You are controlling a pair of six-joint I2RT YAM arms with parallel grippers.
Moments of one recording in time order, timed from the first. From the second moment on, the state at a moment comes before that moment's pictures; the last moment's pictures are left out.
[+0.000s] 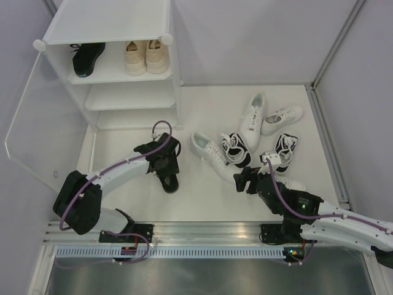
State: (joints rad) left arm -0.60 1.40 0.86 -0.59 -0.15 -0.75; right arm 1.15 0.59 0.48 -0.40 0.70 0.69
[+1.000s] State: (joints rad) left arm -0.81 1.40 0.84 -0.74 -0.37 -1.02; right arm 1.15 0.61 0.46 -0.39 0.68 0.71
